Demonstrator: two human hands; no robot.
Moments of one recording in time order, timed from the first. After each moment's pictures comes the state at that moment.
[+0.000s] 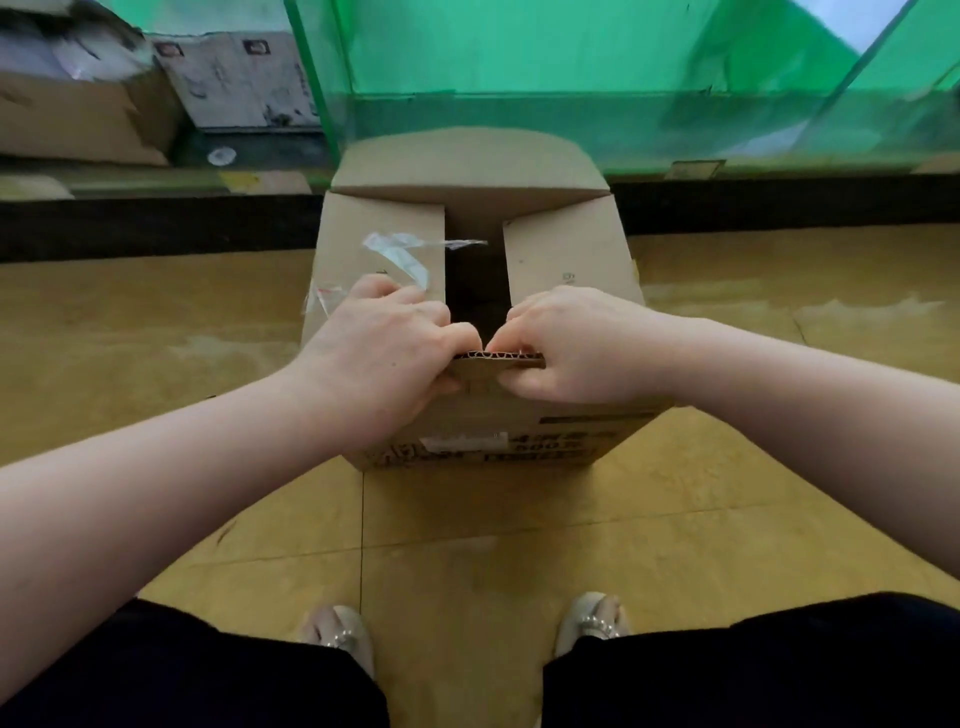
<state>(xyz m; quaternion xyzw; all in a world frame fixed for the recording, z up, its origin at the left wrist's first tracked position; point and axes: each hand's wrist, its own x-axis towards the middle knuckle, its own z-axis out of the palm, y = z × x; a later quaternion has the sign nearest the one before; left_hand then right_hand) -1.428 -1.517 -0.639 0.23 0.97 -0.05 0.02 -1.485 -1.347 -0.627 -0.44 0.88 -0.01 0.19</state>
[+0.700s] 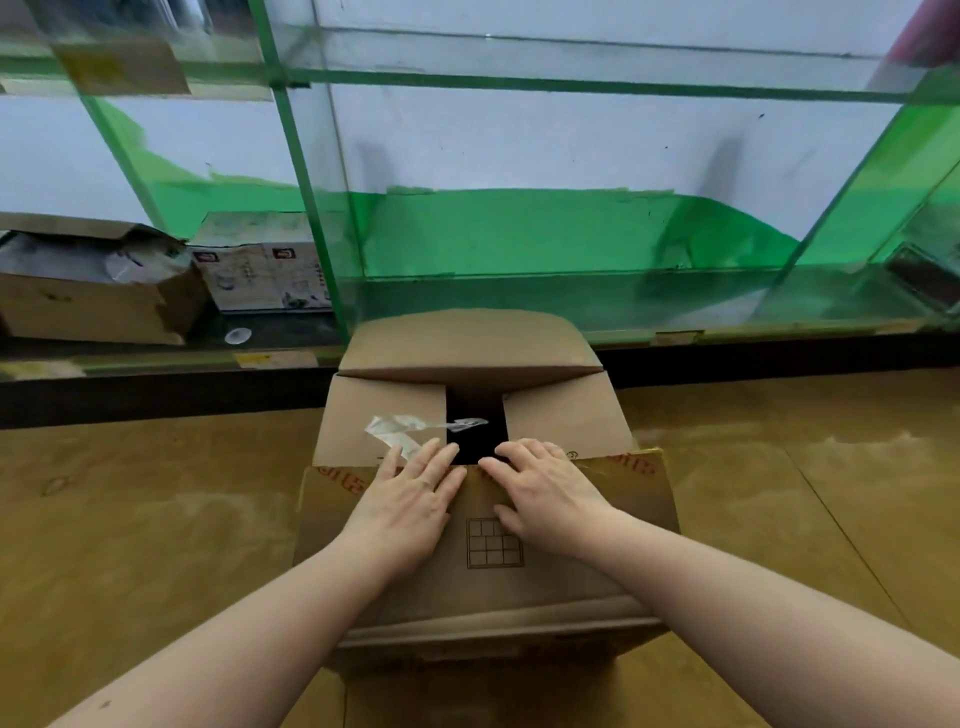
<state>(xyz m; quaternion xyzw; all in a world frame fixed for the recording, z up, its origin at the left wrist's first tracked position) -1.522 -1.531 -0.718 0.14 0.97 -0.08 0.17 -1.564 -1.367 -0.717 -0.35 0.93 0.03 0.11</state>
